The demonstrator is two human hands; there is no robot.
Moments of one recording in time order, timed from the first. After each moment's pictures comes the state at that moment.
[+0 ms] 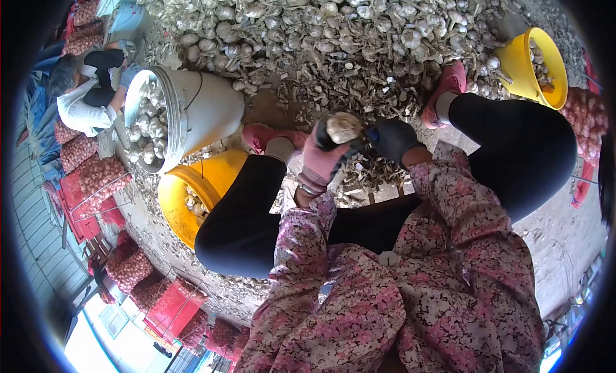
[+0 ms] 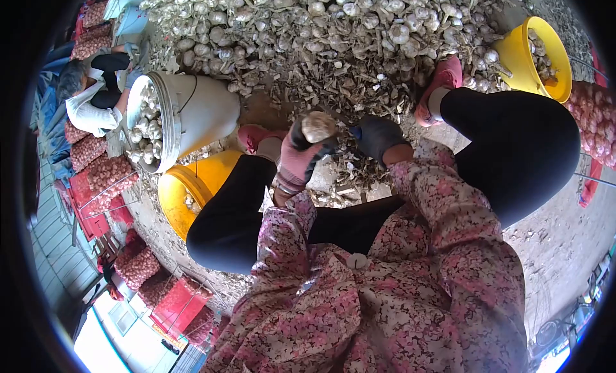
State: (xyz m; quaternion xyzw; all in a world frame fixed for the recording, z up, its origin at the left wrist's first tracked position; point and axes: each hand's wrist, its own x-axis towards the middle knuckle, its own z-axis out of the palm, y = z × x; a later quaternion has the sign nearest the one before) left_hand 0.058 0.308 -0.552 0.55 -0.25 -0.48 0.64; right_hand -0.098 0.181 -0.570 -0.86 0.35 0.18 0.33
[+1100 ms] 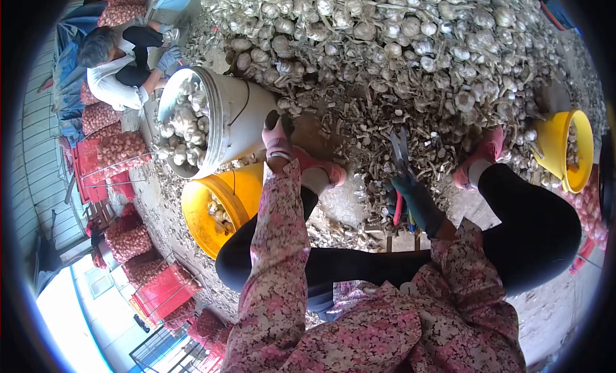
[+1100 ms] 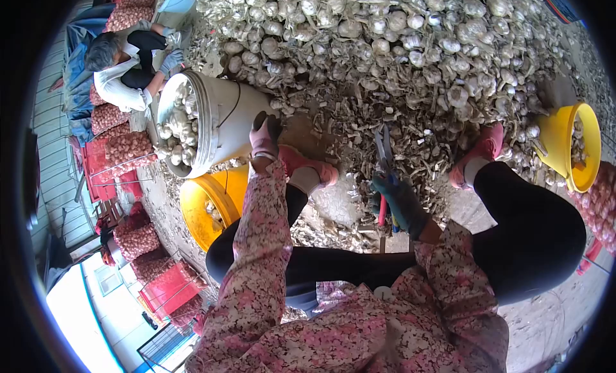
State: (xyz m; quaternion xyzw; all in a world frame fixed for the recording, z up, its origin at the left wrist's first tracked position) left_hand 0.304 0.279 -0.625 0.71 0.10 -0.24 0.65; right_hand -0.065 0.190 -0.549 -0.27 0.46 -0.01 0.85
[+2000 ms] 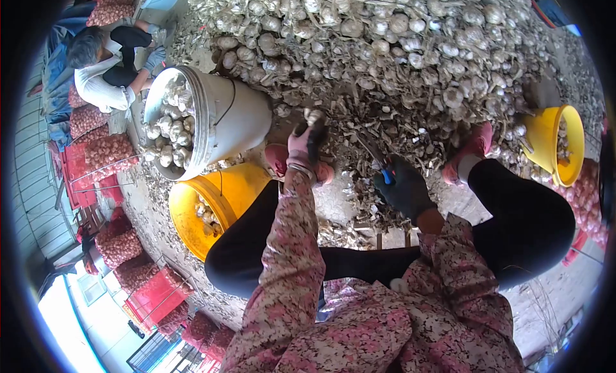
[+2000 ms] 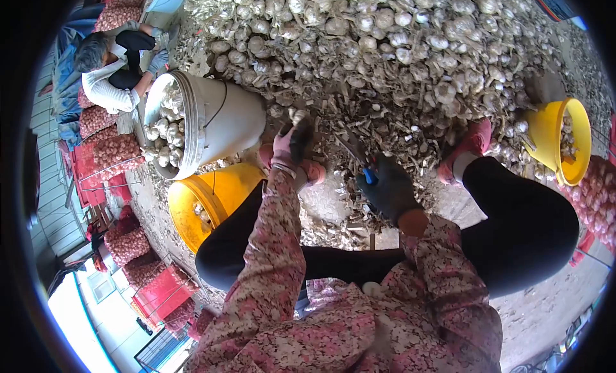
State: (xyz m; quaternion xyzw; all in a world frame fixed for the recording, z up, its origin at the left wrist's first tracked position) left_hand 0.202 0.253 -0.622 0.56 0.16 -0.43 0.69; right_hand -0.052 0.174 -0.541 -0.76 0.44 -0.01 0.48
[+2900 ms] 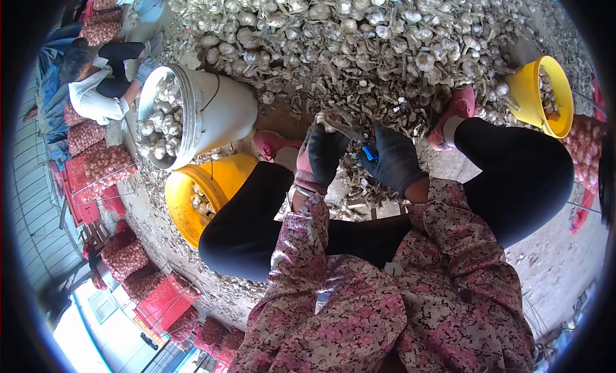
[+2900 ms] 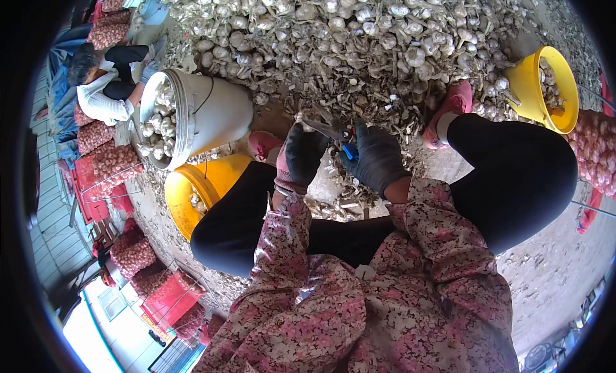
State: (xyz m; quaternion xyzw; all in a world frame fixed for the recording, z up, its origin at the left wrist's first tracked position) left_hand 0.089 0.287 -0.536 0.32 0.07 -0.61 0.72; right_hand -0.079 0.185 -0.521 -0.88 0.35 -0.03 0.32
